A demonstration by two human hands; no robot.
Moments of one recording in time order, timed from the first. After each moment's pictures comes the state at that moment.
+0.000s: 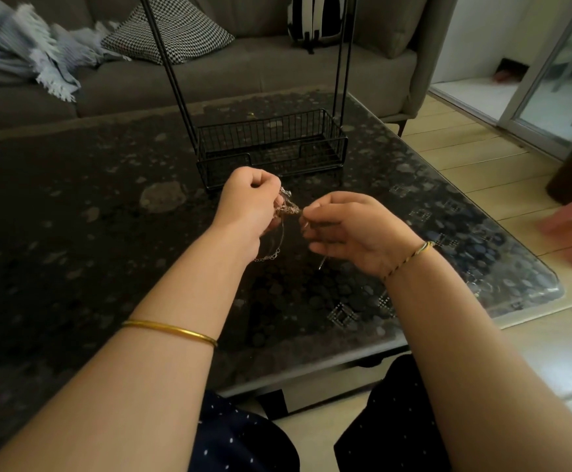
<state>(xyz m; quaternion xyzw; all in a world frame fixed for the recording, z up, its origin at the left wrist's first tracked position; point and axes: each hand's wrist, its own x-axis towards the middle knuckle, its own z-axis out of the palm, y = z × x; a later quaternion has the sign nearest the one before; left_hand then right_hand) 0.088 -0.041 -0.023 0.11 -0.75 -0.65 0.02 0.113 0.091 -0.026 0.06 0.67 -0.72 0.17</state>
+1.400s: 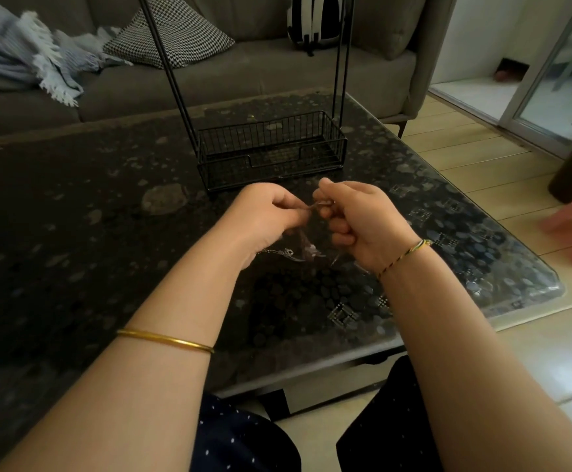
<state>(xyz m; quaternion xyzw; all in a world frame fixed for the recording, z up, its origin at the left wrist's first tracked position) 0.106 -0.044 -0.014 -0.03 -0.86 -0.50 -0.08 0.107 0.089 -0.027 0.09 0.64 -0.76 0.07</state>
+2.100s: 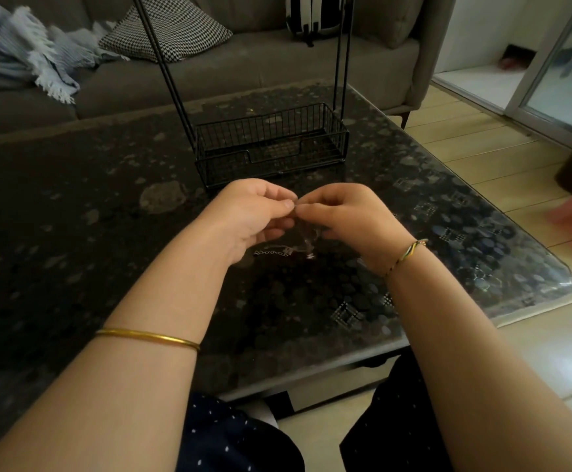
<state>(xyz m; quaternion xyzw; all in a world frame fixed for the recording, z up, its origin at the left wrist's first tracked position) 0.096 -0.052 -0.013 0.07 -0.80 -0.58 -0.13 0.108 0.089 -0.034 -0.04 0.81 -0.58 0.03</state>
